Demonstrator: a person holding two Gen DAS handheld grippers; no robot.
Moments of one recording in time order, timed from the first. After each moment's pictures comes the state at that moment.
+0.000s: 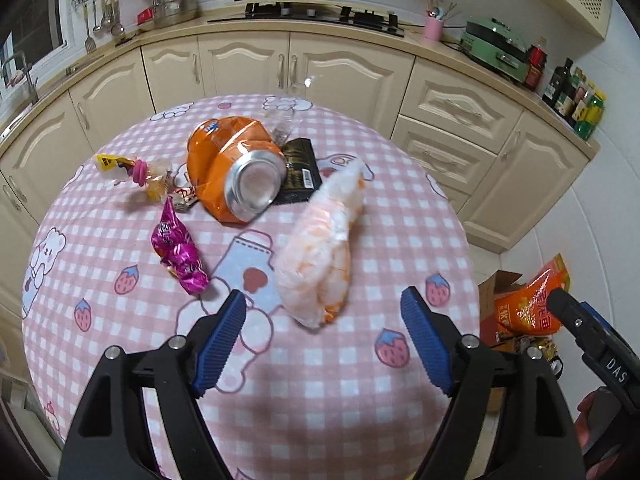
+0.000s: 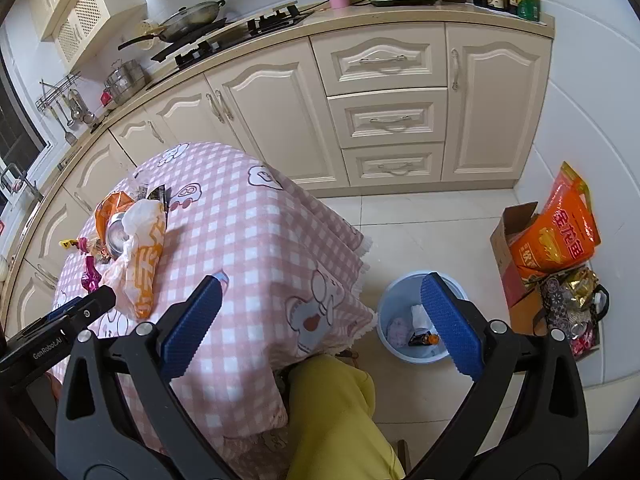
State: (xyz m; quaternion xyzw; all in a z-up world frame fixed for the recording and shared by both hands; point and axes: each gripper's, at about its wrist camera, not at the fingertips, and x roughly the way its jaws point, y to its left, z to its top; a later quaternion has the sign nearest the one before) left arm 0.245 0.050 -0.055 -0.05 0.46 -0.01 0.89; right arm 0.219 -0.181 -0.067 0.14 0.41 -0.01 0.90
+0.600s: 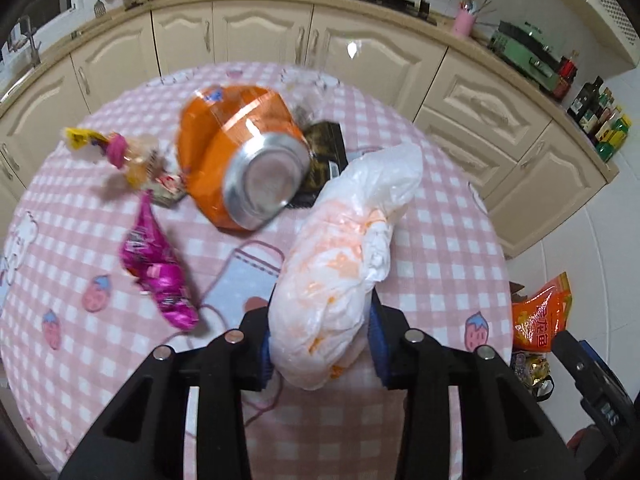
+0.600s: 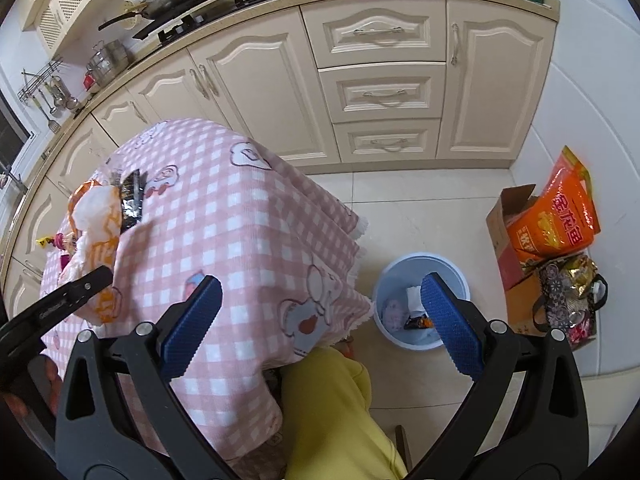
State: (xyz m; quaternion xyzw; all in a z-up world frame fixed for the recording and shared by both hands) left arm 0.287 0.072 -0.085 -0.09 0.49 0.00 0.87; right arm 0.247 -0.169 -0.089 0.14 0.45 -0.02 0.88
